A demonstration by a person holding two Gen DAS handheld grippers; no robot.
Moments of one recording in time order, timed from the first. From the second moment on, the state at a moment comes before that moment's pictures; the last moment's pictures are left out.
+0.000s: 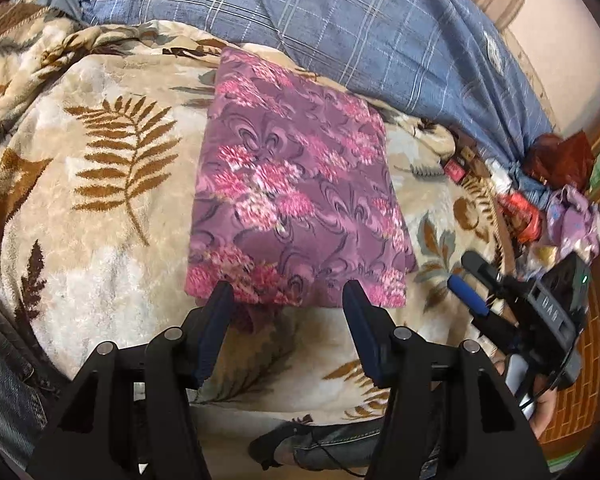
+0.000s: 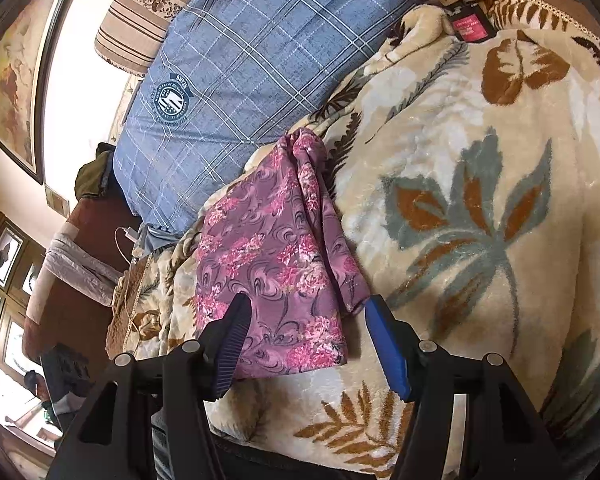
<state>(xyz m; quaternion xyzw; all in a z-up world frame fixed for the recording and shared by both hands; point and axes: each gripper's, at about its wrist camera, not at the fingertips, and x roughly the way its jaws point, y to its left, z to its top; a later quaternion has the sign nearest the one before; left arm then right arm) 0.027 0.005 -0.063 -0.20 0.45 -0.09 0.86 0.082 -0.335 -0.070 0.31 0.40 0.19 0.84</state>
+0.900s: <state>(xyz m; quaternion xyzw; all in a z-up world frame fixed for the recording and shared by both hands) 0.218 0.095 -0.132 -0.40 0.50 -0.20 0.74 0.237 -0.287 -0.097 0.20 0.48 0.25 0.81</state>
